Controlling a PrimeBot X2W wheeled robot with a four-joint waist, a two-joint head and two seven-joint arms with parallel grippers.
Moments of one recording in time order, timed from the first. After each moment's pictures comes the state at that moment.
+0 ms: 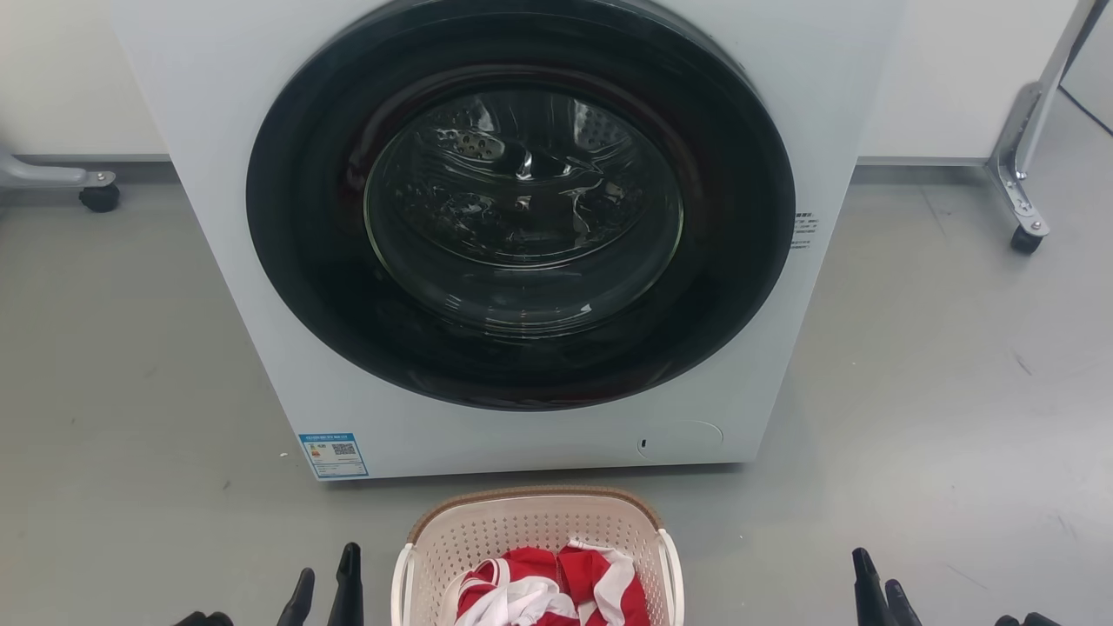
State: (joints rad) left arm -0.01 0.08 -0.15 0.25 -0.88 0.00 -0.08; right arm -0.03 -0.04 0.13 0.31 0.95 -0.01 -0.08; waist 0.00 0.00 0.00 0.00
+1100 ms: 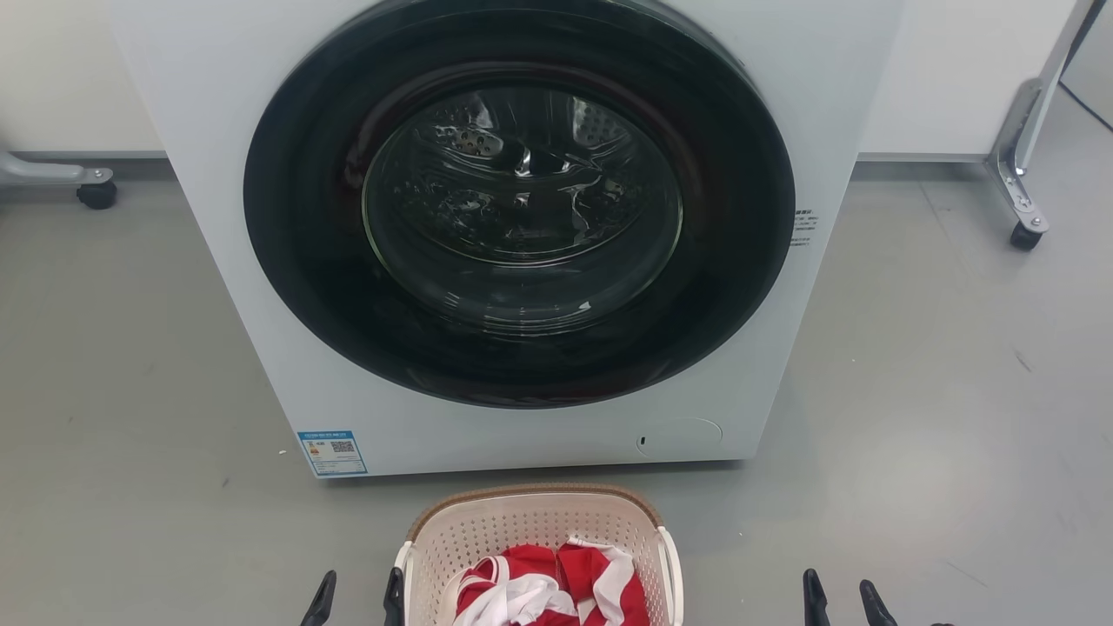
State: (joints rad) left arm 0.05 0.09 -0.25 0.22 -0.41 0.07 -0.20; right arm 0.01 -0.05 0.24 0.29 0.50 -0.09 -0.20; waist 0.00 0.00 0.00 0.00
